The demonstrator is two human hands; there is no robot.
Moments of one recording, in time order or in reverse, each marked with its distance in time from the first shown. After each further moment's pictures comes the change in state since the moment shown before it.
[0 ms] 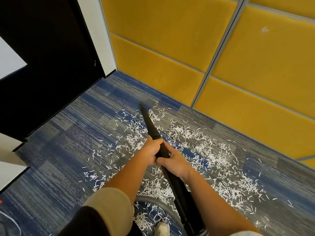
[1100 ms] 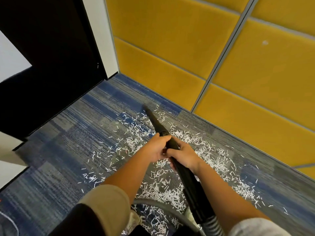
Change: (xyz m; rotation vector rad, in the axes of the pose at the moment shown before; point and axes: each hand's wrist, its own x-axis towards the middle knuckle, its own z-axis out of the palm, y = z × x) left_hand -0.023 0.039 0.001 0.008 -0.162 0.010; right_hand 0.014 -0.036 -0.028 0.000 0.055 0.036
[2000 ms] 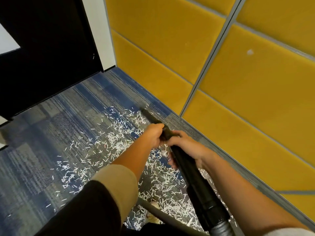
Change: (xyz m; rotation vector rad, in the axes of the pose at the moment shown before) left_hand 0.075 0.045 0.186 -0.225 0.252 -0.007; right_hand -0.007 -0.022 -0.212 0.038 -0.276 0.204
